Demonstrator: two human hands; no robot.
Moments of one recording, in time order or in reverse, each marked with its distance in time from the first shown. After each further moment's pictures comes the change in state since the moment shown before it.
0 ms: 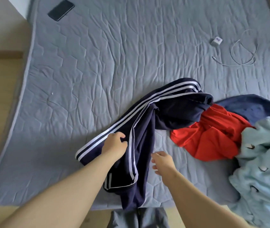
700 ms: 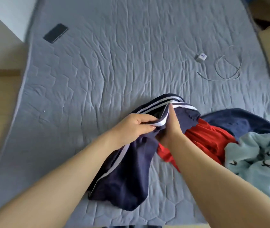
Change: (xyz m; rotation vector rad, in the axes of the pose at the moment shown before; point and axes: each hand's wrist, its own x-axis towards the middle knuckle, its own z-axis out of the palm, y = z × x) left_hand -0.042 0.176 -0.056 -0.549 -0.419 0.545; right_hand 0.005 -0.153 -0.086 0.783 -0.314 -0.102
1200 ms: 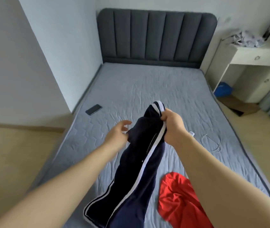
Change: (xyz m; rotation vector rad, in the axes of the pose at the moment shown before) left_hand -0.119 0.185 -0.052 0.240 0.686 0.086; right_hand -0.242 -0.122 0.151 -0.376 -0.225 -0.517
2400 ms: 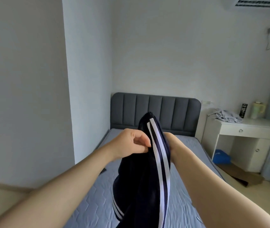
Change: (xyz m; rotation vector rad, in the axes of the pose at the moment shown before) left_hand -0.092 0.163 -0.139 -0.031 -0.241 0.787; right_hand -0.127 -0.118 0.091 -0.441 -0.080 -0.376
